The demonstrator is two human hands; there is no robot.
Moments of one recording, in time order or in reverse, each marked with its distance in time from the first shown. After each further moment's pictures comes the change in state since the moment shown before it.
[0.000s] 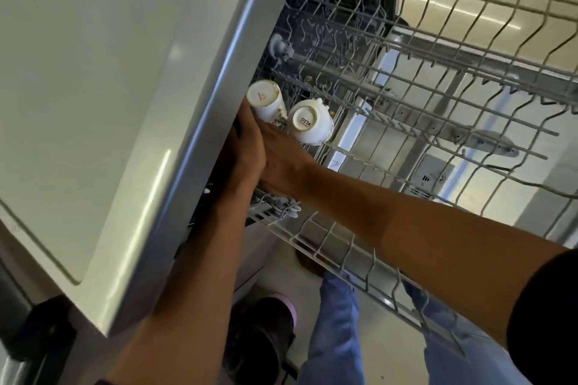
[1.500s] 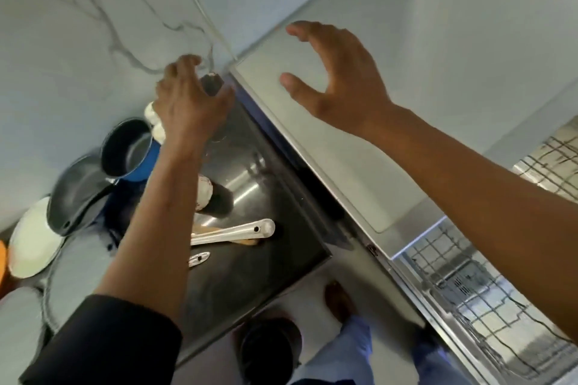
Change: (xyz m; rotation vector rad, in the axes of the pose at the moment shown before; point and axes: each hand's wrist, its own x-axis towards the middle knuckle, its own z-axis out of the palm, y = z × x) left_hand 0.086 0.036 -0.465 0.469 0.395 0.081; right_hand 0.243 -0.282 -0.202 0.123 0.188 -0.135
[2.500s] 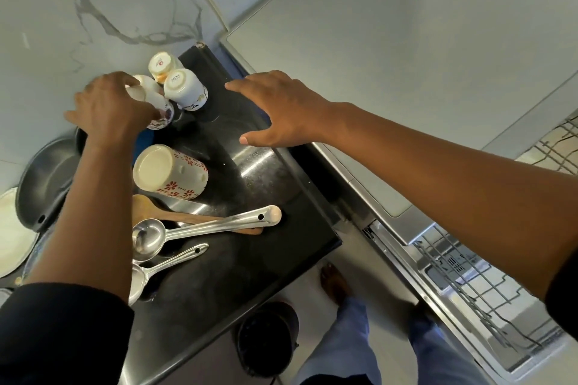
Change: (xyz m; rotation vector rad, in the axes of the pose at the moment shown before) left_hand 0.037 -0.124 -0.007 0.247 -0.144 -0.213; right_hand 0.001 -0.013 0.104 -0.160 -0.688 -0.065
